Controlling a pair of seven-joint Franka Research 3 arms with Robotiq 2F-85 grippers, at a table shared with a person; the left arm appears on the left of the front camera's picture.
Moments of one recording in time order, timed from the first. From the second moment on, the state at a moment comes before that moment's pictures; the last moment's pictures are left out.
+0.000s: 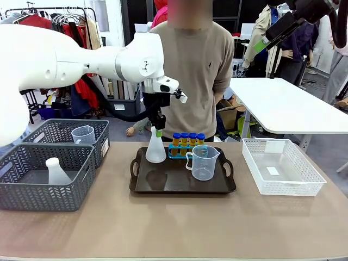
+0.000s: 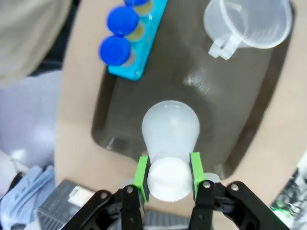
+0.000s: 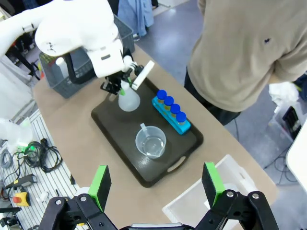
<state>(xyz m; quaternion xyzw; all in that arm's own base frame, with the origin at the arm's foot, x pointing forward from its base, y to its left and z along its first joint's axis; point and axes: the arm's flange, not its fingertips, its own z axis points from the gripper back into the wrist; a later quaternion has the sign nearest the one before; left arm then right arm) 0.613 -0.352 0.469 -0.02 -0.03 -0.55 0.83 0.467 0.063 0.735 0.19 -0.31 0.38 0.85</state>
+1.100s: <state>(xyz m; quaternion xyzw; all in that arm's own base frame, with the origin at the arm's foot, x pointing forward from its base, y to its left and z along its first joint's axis) 0.600 -0.370 0.438 -0.06 -0.01 -0.59 0.81 0.467 0.063 0.735 0.19 -0.31 0.38 0.85</state>
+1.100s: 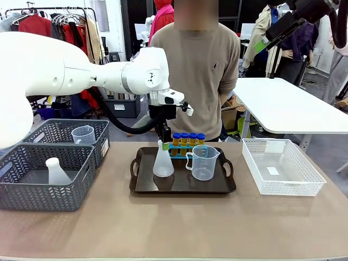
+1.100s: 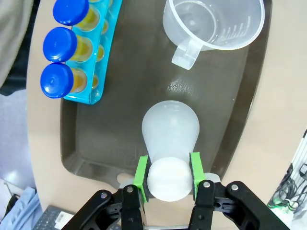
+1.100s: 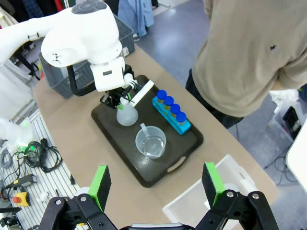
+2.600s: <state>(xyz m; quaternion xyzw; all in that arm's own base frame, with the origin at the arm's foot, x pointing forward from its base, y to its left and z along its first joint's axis) 0.593 -0.367 0.484 -0.05 -0.04 -0.59 0.80 0.467 0.063 0.734 0.19 -0.31 0.38 0.85</state>
